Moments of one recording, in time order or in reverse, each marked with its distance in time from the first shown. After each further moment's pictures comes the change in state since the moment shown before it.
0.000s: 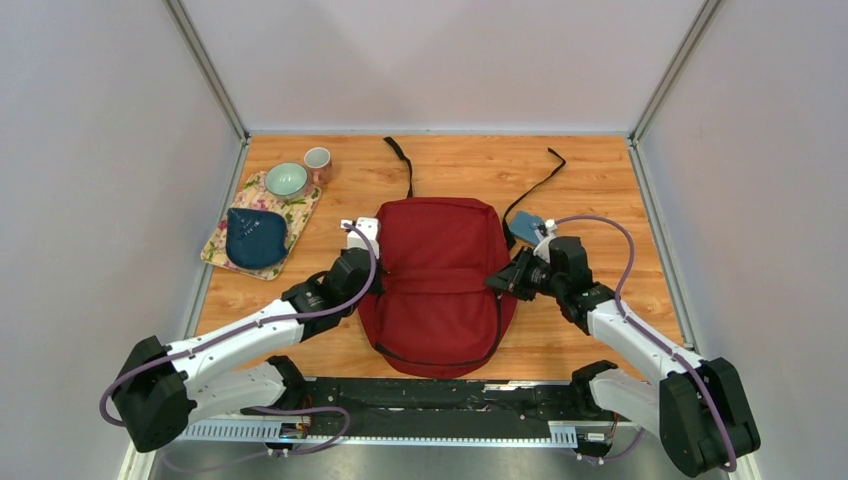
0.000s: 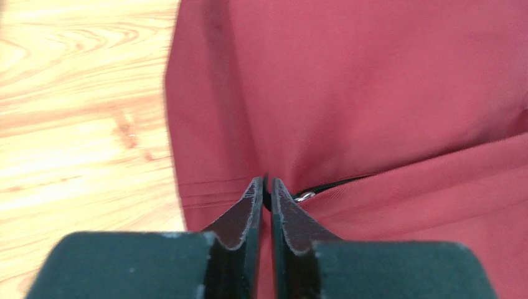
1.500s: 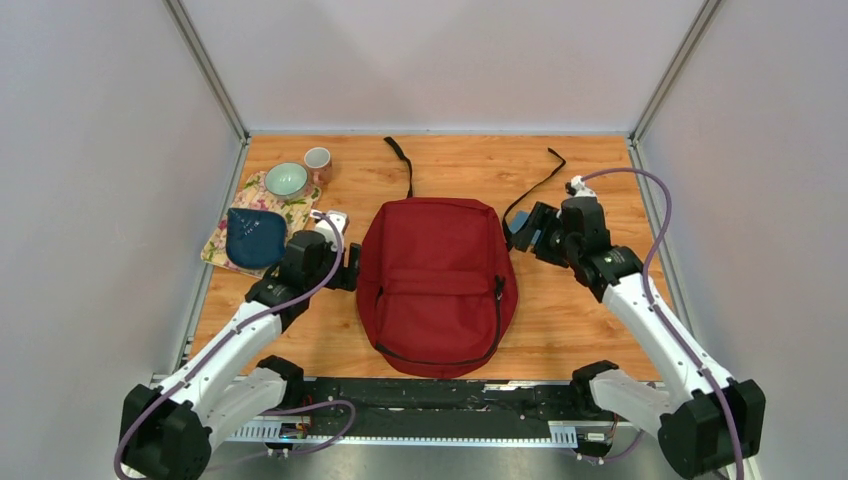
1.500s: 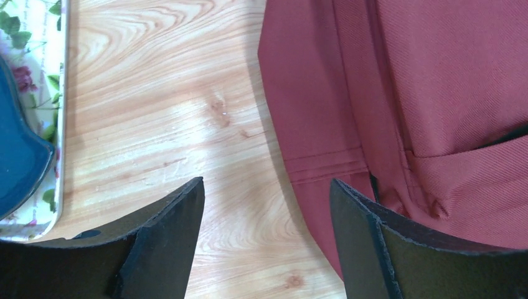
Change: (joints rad) left arm 0.407 -0.127 -0.024 -0.172 0.401 0.346; right arm -0.024 -0.043 0.395 -0.500 0.429 -0.276
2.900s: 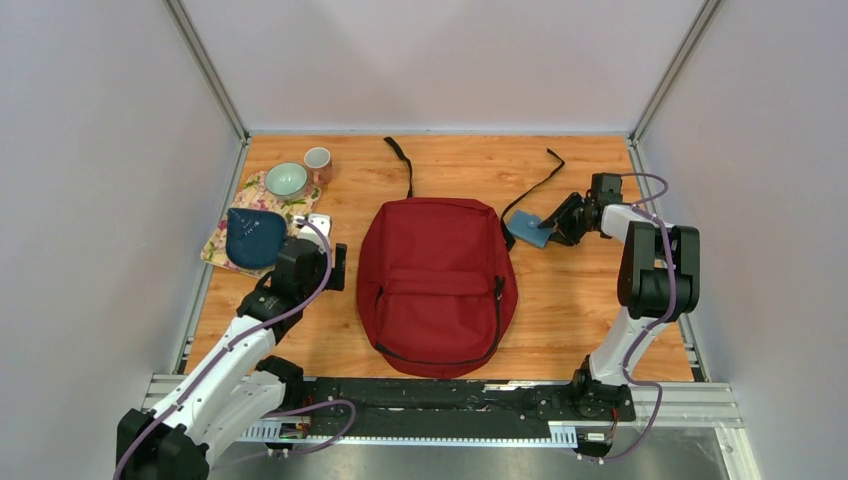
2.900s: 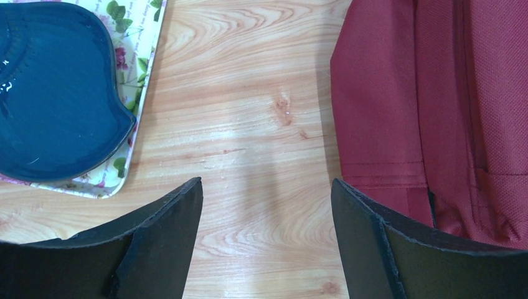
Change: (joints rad) left arm 0.042 -0.116 -0.047 -0.016 -0.190 -0.006; right arm -0.452 0.834 0.278 0.221 -0.327 0.074
